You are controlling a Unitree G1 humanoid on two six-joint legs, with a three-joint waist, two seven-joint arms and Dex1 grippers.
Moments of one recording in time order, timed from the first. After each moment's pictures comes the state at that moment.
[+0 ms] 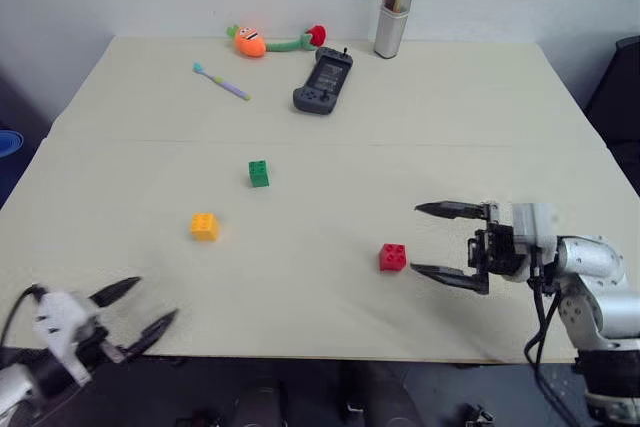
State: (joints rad) left arm 0.53 0.54 0.66 -0.23 -0.50 0.08 -0.81; right arm -0.16 -0.59 -0.19 -0.10 0.60 -0.02 1.30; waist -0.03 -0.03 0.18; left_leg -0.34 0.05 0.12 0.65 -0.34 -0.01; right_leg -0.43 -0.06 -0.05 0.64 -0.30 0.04
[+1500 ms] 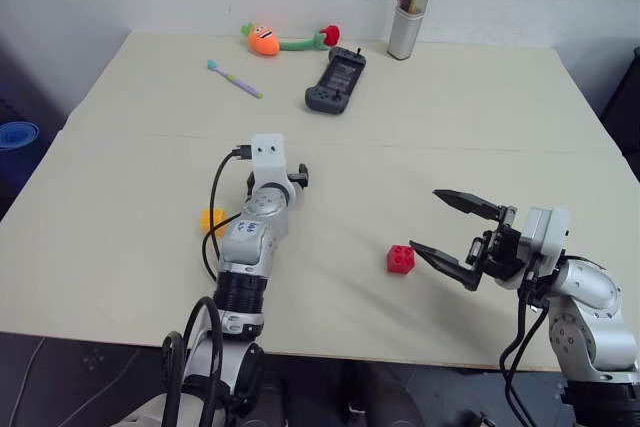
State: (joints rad) left arm -0.70 -0.05 0.06 0.19 -0.11 0.69 0.36; right arm -0.06 -0.55 -0.20 -0.22 0.58 -0.06 1.09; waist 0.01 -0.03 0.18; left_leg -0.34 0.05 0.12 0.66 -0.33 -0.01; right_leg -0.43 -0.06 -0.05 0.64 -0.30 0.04
